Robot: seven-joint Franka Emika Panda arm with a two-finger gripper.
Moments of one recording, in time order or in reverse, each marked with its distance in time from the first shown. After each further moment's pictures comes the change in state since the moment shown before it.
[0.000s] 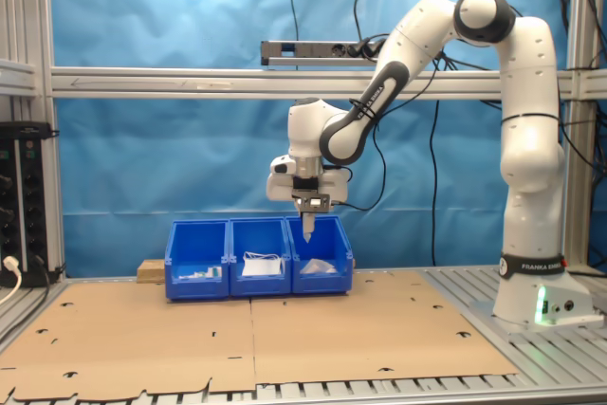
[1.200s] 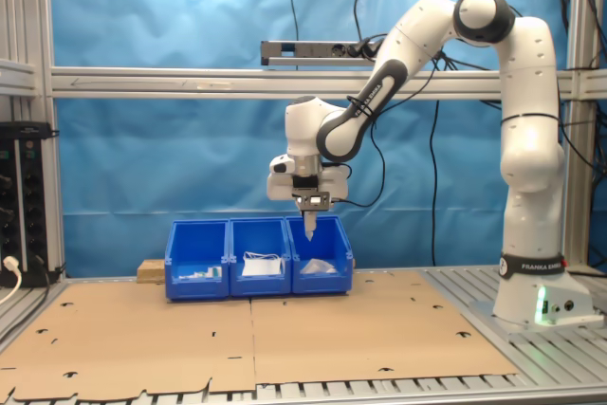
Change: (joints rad) arm 0.000 0.003 0.000 0.027 -0.001 -0.067 0.000
